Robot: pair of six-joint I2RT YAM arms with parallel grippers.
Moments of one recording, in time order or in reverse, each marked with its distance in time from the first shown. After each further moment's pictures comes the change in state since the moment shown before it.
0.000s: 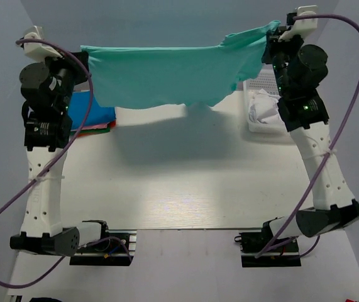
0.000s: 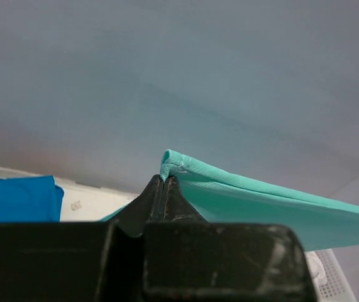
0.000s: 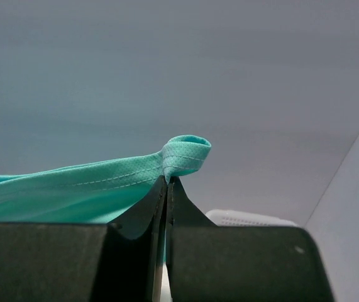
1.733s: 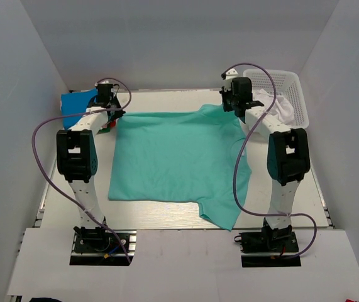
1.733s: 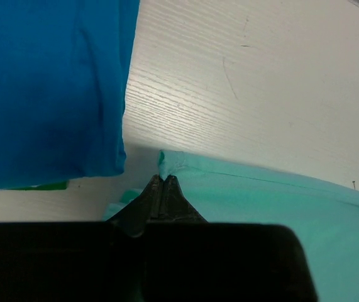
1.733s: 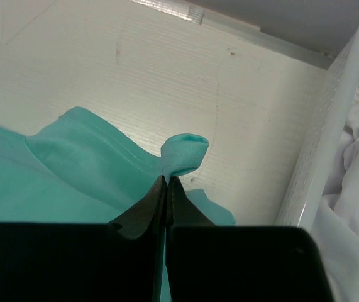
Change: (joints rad) left arm 0.018 0.787 -0.127 0.008 -0.062 0.019; right arm -0.040 0.577 -0.226 0.011 -0.210 -0.031
